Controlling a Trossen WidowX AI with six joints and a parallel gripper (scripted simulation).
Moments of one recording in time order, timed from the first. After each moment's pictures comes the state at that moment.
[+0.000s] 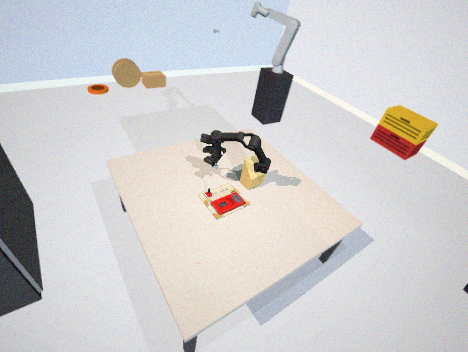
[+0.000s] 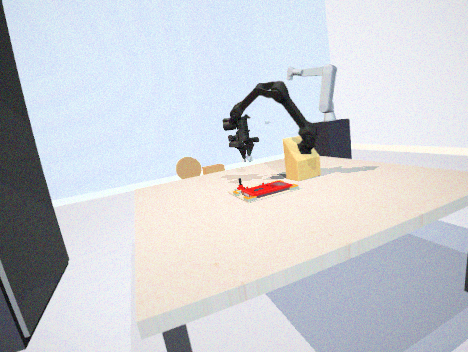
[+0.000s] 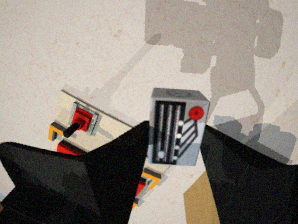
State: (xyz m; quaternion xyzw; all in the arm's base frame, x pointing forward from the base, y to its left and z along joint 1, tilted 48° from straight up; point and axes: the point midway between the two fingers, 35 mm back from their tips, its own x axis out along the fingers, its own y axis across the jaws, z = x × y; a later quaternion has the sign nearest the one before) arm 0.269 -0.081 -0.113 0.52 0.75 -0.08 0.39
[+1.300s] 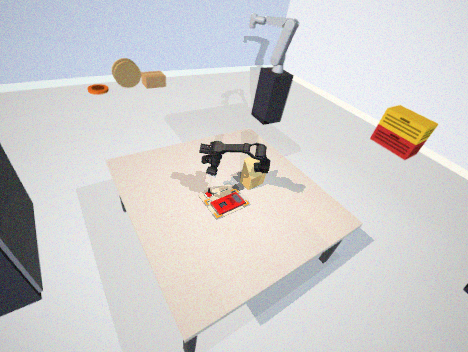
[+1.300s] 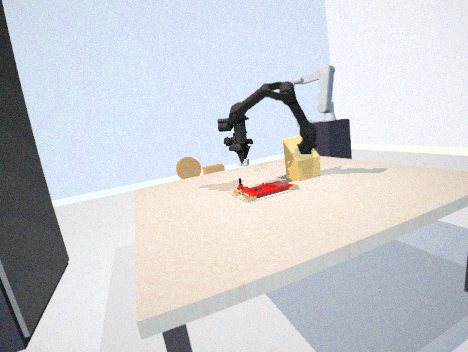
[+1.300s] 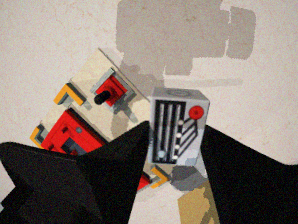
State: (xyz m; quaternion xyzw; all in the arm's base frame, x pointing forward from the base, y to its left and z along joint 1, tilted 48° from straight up) arm 0.312 -0.024 -0.066 0.43 0.75 0.03 0.50
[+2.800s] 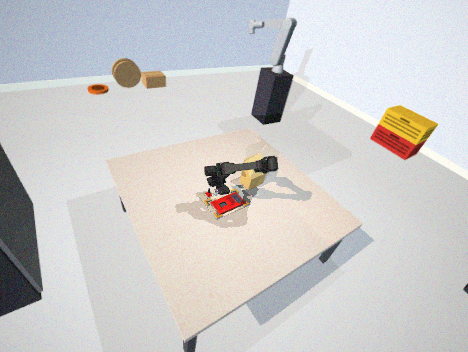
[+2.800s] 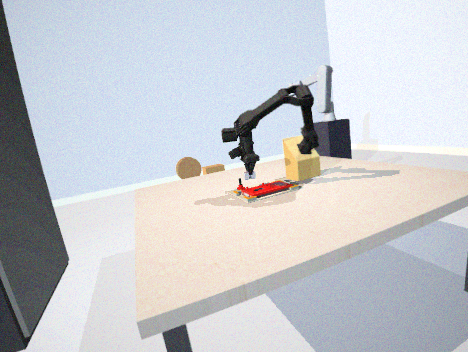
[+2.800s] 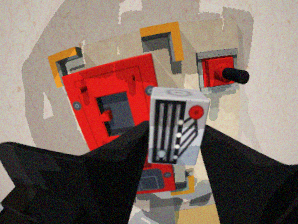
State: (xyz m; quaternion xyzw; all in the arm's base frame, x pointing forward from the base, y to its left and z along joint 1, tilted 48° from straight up) arm 0.325 0.096 -0.003 0.29 0.71 0.24 0.59
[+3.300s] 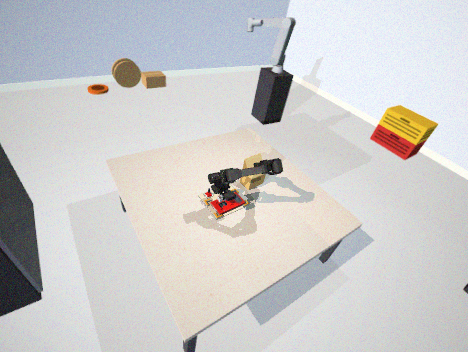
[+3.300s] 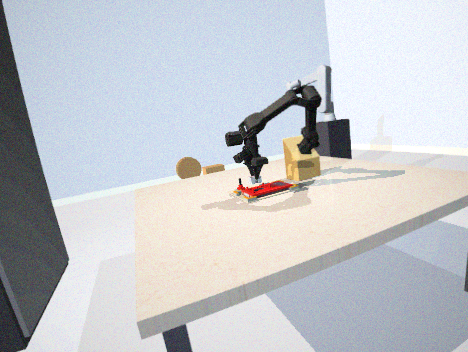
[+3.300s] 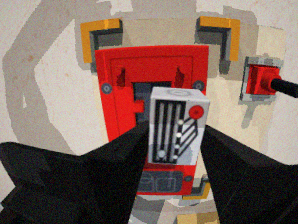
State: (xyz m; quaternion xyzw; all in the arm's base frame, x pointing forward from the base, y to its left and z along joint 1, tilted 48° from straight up) arm 0.316 0.134 0.019 0.25 0.69 0.31 0.61
